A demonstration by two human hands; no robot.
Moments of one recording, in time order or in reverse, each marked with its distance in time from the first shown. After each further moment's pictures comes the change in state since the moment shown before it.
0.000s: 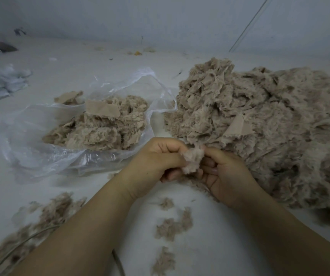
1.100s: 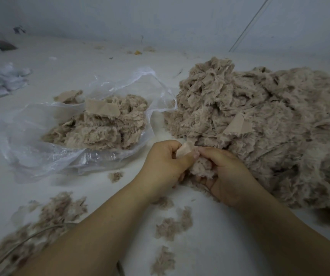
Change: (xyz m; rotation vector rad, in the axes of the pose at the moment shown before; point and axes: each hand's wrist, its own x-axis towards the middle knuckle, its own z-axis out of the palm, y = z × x) left_hand 0.012 -0.024 0.019 0.205 0.358 -0.055; right_hand 0.001 -0.001 -0.008 -0.099 -0.246 -0.008
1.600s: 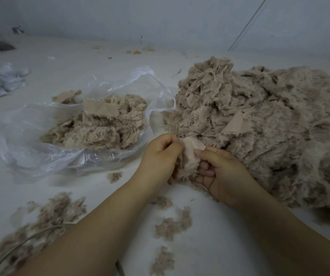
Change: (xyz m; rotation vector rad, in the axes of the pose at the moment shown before) left_hand 0.000 0.008 -0.002 -0.088 0.076 -0.037; right_hand 0.003 0.003 0.002 0.036 0.084 0.033
